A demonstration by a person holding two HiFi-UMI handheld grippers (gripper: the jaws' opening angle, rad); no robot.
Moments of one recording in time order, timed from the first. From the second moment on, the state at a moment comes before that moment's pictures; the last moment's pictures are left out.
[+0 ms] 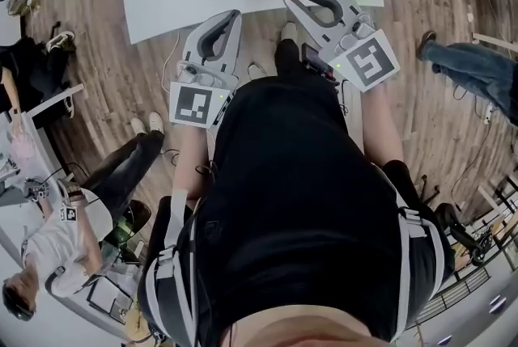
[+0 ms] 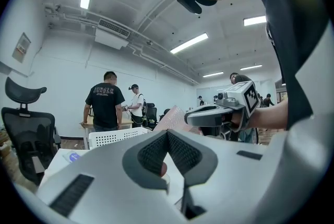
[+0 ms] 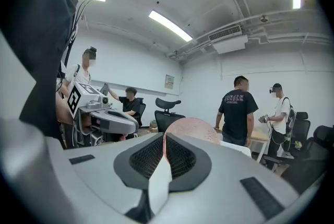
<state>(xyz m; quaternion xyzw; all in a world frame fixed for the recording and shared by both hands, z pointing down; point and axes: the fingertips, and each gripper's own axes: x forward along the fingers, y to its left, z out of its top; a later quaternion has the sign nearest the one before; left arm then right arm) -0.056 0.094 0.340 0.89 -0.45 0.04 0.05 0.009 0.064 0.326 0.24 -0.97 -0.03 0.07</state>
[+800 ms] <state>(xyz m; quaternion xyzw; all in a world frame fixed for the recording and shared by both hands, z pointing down) -0.047 0.162 0.325 0.88 -0.46 0.02 0.04 0.037 0.154 0.312 0.24 -0.97 -0.02 0.04</state>
